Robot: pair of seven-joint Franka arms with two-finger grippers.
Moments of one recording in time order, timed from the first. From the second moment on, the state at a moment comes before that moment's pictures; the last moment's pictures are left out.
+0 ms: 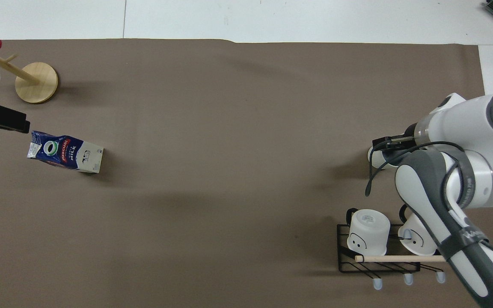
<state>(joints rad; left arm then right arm) -0.06 0.05 0.00 -1.45 0.01 1.54 0.08 0.09 0.14 -0.05 -2.03 -0.01 2.22 -0.02</state>
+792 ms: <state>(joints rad) -0.06 0.05 0.00 -1.45 0.01 1.54 0.08 0.09 0.17 -0.05 -2.10 -0.01 2.32 -0.02</state>
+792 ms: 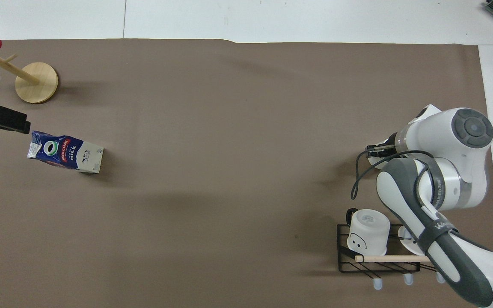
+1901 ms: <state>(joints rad) -0.06 0.04 -0.01 -1.45 0.01 1.53 0.08 0.28 0.15 -0.04 -1.94 -0.01 2.19 0.50</state>
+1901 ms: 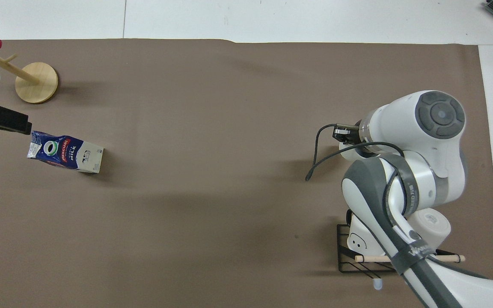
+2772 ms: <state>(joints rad) -0.06 0.04 -0.01 -1.45 0.01 1.53 0.08 0.58 0.32 -0.04 -1.77 -0.02 2.19 0.99</state>
